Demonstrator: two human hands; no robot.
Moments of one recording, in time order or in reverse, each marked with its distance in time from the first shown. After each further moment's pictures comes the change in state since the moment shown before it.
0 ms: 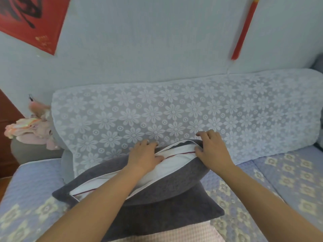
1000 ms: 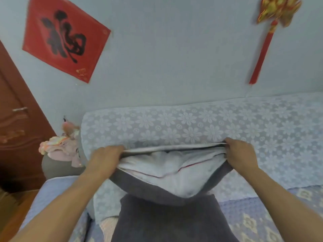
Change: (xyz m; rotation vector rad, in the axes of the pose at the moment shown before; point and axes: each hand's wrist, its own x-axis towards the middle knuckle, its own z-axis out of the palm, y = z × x) left_hand -0.038 -0.138 -0.107 0.282 0.267 -0.180; right_hand 0.064 -0.020 -0.043 0.024 0.033 0.214
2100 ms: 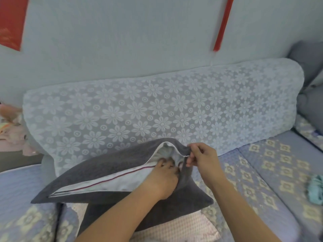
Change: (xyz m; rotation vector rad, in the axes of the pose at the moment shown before) left_hand -0.072 0.252 0.092 0.146 -0.232 0.889; right_hand -0.113 0.021 0.023 1.148 -0.155 0.508
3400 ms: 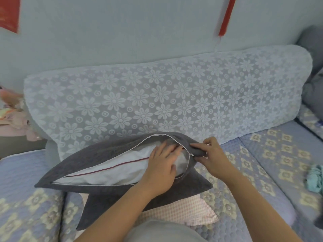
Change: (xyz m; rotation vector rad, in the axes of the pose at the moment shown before) left_hand -0.037 0.016 0.019 -0.669 0.489 -0.174; right_hand -0.001 0.043 -0.056 -0.871 -0.231 -0.370
